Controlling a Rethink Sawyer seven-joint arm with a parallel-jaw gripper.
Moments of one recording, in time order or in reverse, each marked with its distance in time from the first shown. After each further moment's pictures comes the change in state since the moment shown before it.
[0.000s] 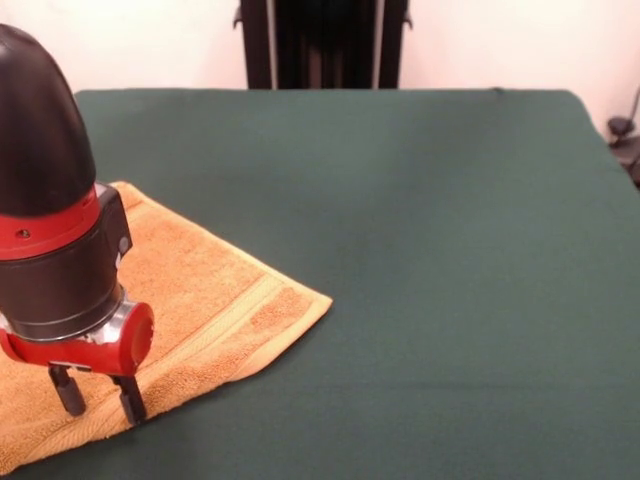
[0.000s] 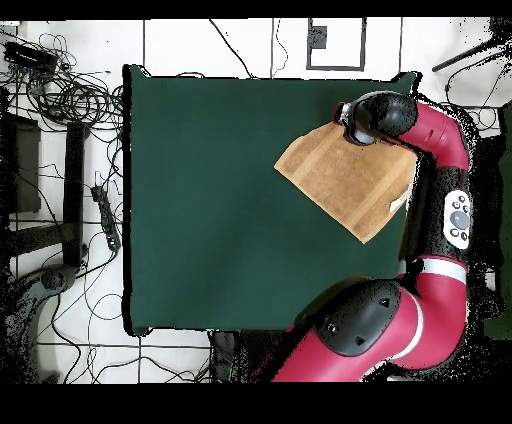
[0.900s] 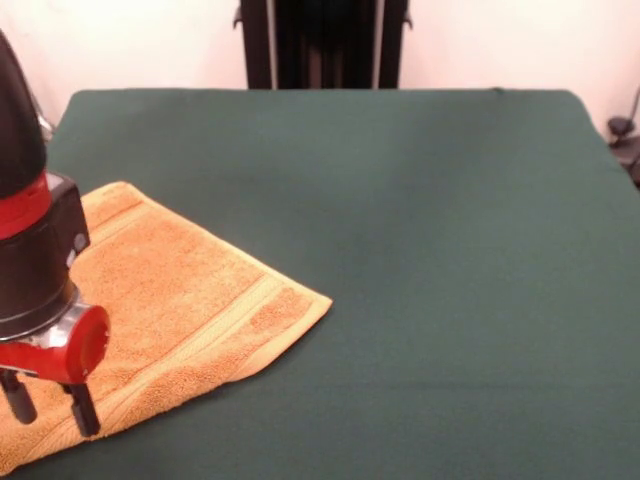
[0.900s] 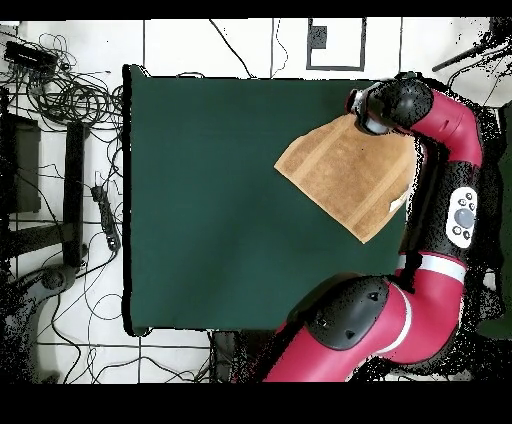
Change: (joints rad) arm 0.022 0.029 0.000 -0.148 -0.006 0.073 0.000
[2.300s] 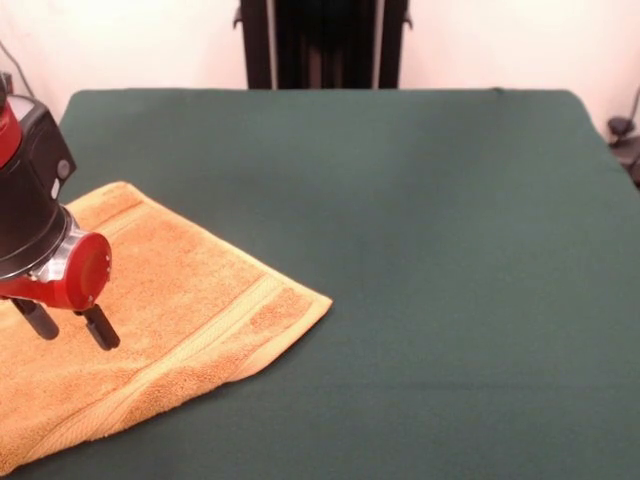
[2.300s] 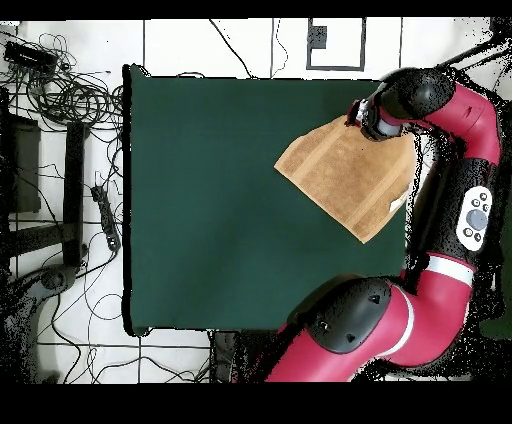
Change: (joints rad) arm 0.001 -0.019 0.002 -0.068 0.006 0.339 0.000
